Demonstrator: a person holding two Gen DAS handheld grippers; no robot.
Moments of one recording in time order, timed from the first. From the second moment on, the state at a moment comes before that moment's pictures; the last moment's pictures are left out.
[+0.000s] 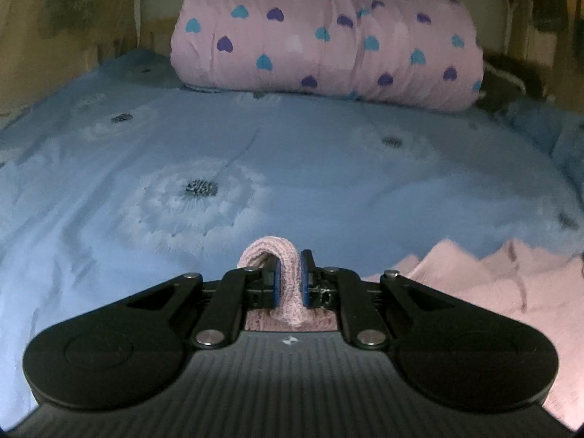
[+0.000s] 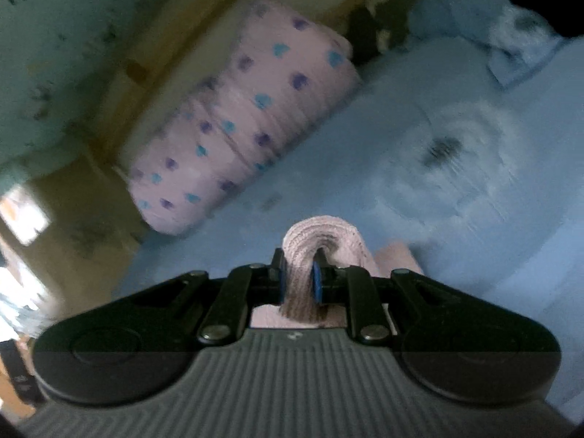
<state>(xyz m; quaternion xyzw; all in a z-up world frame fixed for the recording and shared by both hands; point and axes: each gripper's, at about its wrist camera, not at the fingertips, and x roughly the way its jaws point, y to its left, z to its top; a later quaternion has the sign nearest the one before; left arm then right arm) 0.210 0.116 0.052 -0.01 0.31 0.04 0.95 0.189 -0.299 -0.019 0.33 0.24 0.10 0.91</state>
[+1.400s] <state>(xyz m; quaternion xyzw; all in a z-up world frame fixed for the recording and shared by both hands) 0.173 0.102 0.068 -0.04 0.33 0.04 0.94 0.265 -0.100 0.009 0.03 0.37 0.23 0.90</state>
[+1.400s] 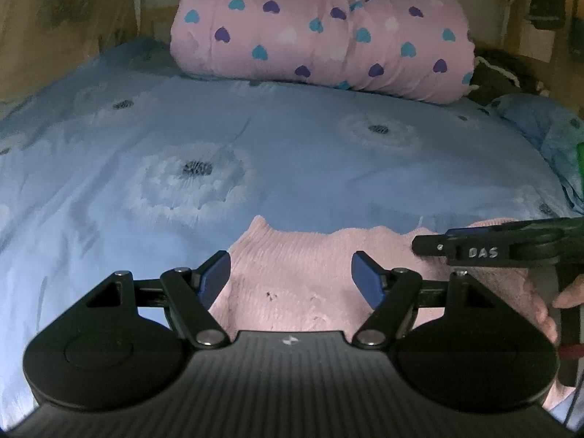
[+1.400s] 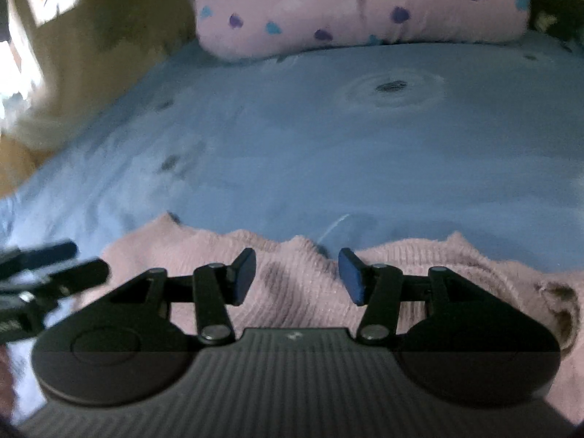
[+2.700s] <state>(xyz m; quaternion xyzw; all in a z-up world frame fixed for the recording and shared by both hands) 0.201 0.118 0.026 -0.02 0.40 0.10 0.91 0.228 -0.263 -0.002 0.13 0.31 0.07 0.94</state>
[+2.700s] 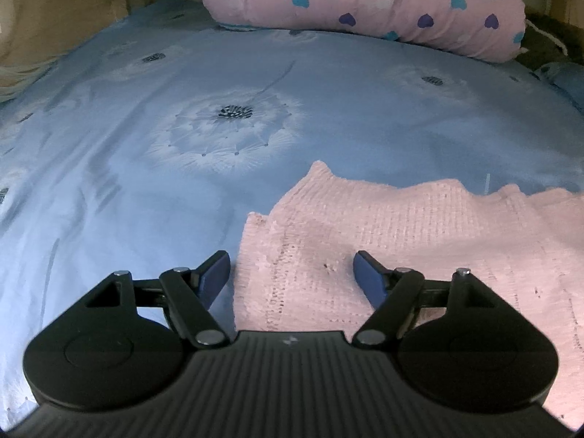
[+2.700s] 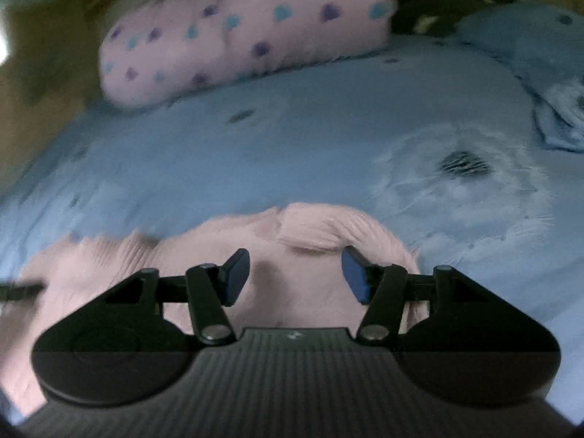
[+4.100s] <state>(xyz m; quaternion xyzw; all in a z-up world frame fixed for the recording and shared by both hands) 0.120 0.111 0.059 0.01 0.41 0.01 0.91 0.055 -0.280 0.015 0.22 0.35 -0.05 0.91</state>
